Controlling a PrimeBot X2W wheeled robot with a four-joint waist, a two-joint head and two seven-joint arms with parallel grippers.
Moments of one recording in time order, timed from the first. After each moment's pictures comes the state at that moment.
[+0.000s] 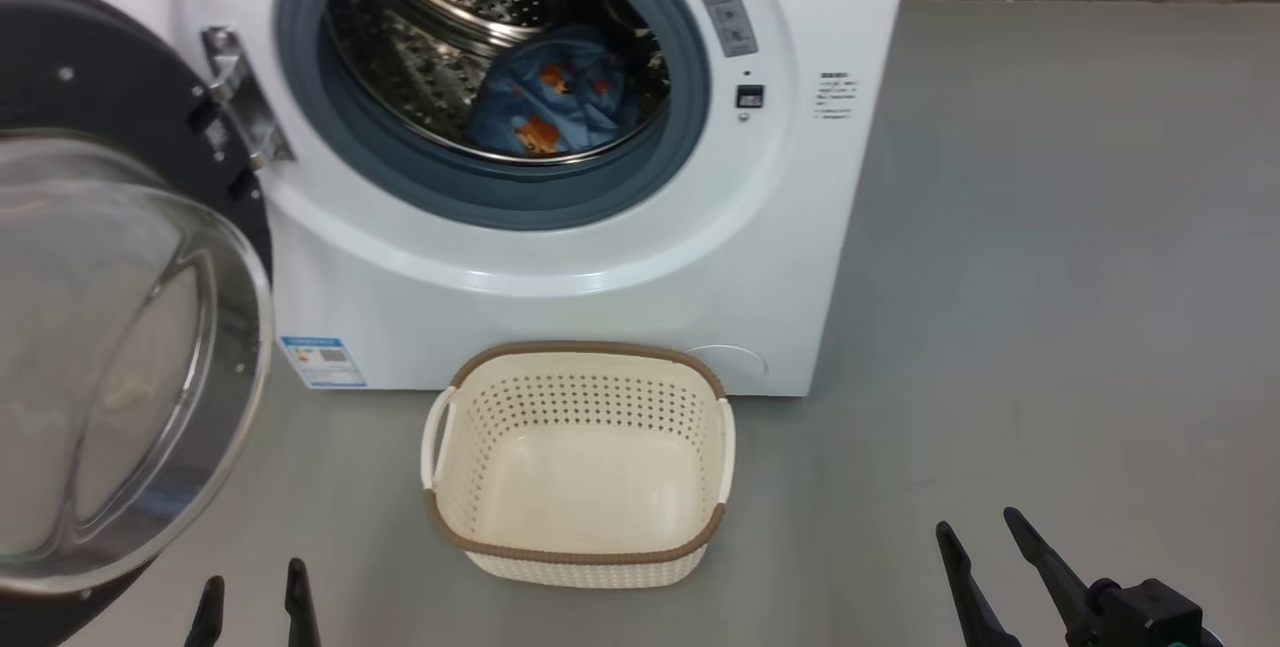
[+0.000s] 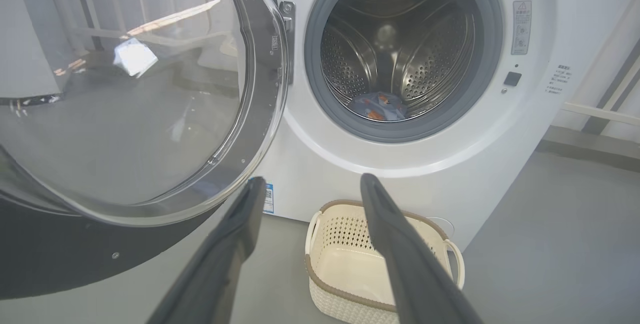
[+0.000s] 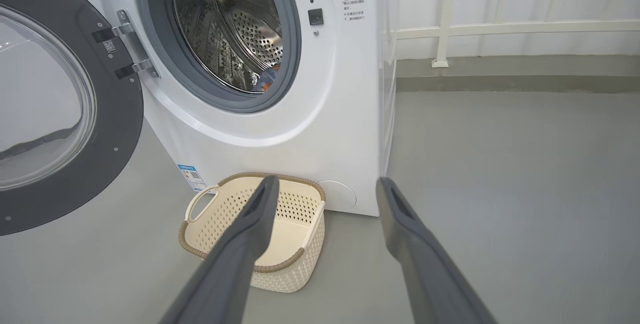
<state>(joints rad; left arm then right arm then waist) 0.23 0.04 0.01 -0.03 -0.27 0.08 -0.26 0.10 -0.13 0.07 0.15 0.26 0.13 -0.25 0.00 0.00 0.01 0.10</state>
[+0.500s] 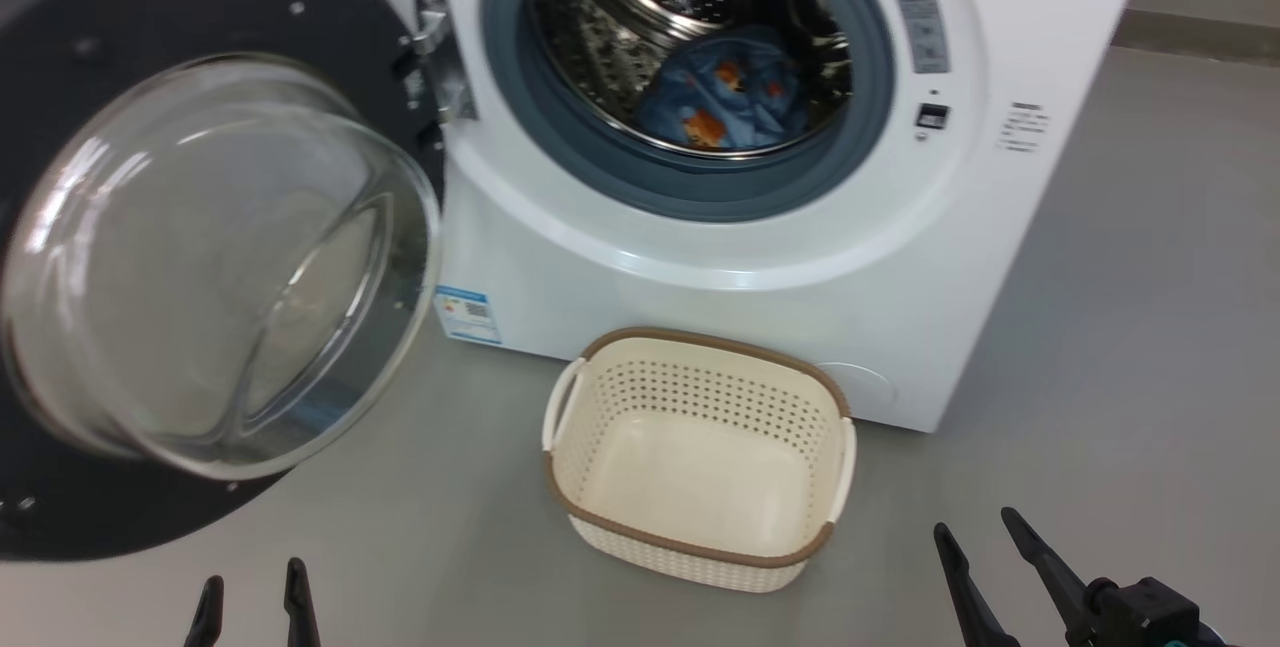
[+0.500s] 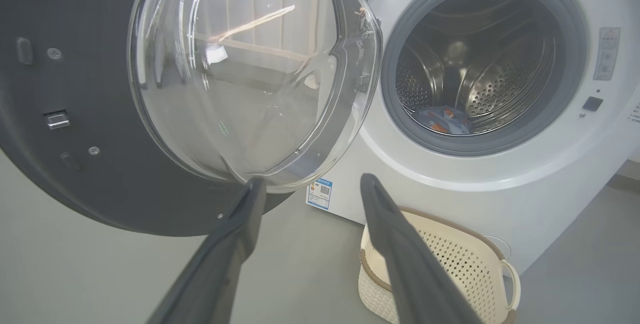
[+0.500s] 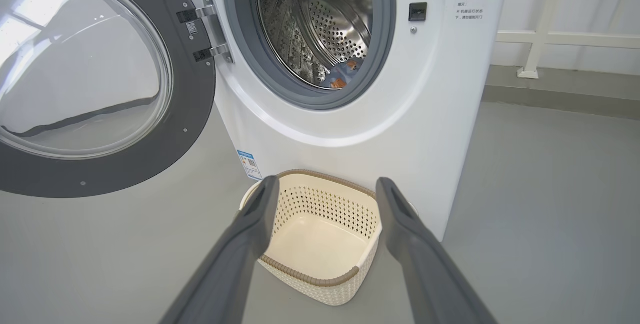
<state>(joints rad) 0.23 0.04 0.01 -0.03 -0.28 0.09 -0.26 0.10 -0.15 0.09 0.16 0.26 0.13 -0.25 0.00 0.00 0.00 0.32</state>
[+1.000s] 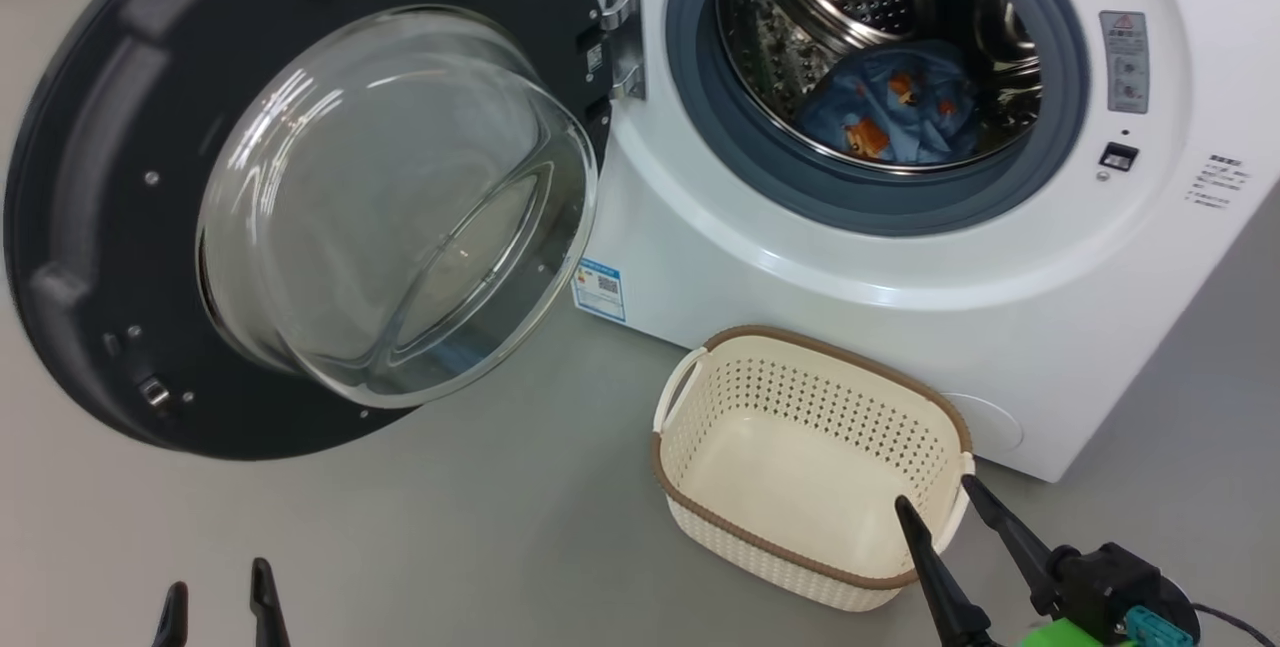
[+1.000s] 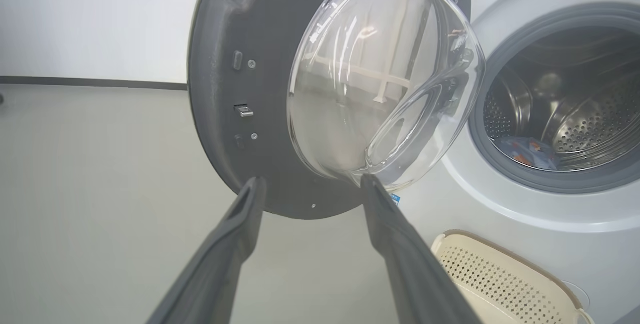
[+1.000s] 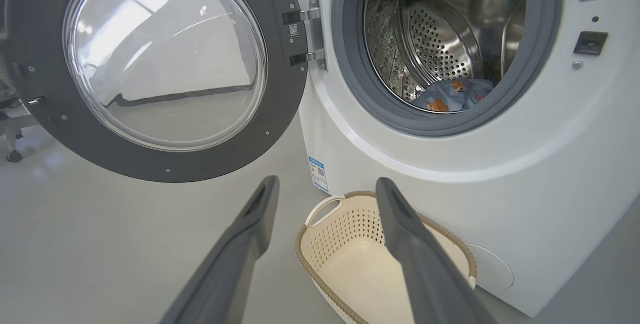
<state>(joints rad) 0.23 0.04 0.03 -0.06 -0.30 0.11 -0.26 0.04 -0.17 0.15 0.16 0.26 0.13 -0.25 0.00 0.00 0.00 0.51</state>
